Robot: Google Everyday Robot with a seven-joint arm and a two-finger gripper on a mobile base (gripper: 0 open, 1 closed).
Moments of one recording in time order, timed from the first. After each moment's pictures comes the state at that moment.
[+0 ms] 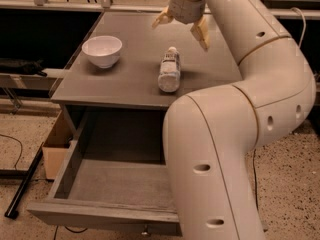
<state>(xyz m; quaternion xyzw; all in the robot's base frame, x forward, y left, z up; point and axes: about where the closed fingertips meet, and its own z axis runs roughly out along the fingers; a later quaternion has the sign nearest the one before) 0.758 -0.074 0.903 -0.96 0.23 -0.12 0.08</state>
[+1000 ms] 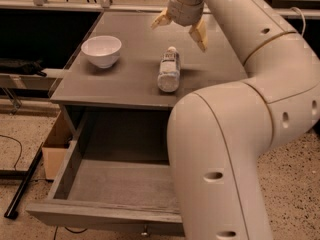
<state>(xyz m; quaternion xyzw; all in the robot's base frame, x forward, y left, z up) 0.766 -0.065 0.897 -0.96 0.21 -0.14 0.09</state>
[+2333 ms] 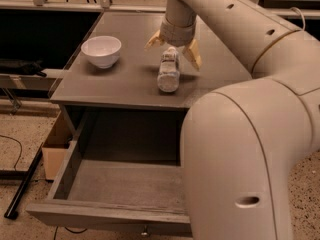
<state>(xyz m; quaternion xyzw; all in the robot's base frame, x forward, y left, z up) 0.731 -0.049 0.848 -0.97 0.21 -0.10 0.07</state>
